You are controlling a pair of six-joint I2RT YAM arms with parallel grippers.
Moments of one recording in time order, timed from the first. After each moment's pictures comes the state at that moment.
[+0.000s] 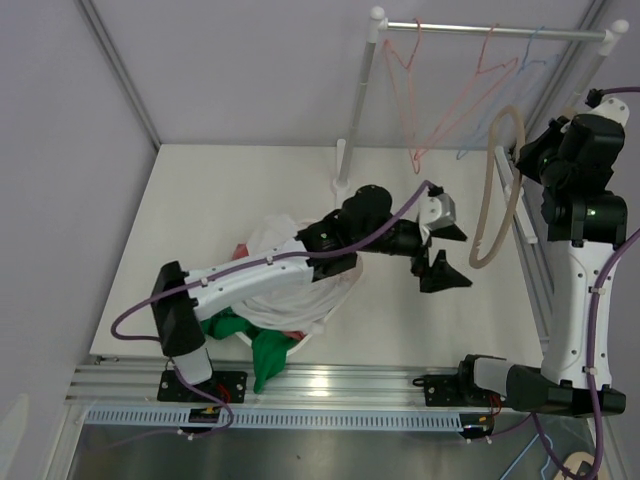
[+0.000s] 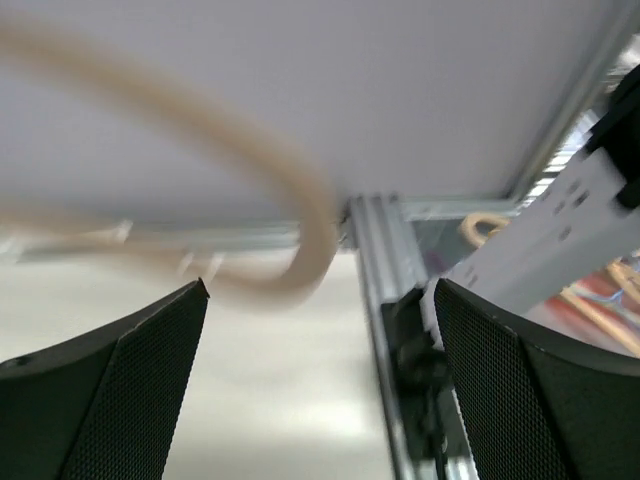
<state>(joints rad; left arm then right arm) -1.15 1.79 1.73 0.06 0.57 -0.05 -0.10 1.22 1.74 -0.81 0.12 0.39</state>
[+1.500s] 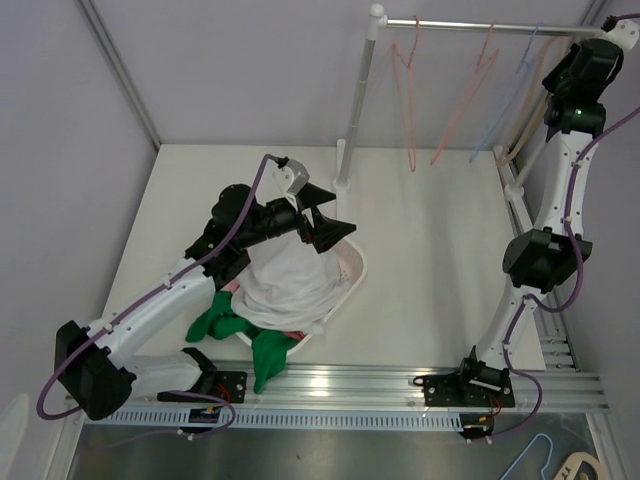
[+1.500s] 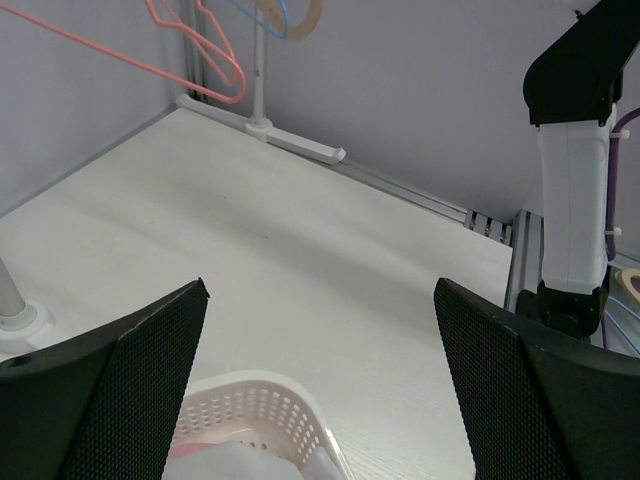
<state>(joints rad) -0.67 1.18 1.02 0.20 0.48 -0.18 -0.27 2.13 2.53 -0.48 0.12 0.29</state>
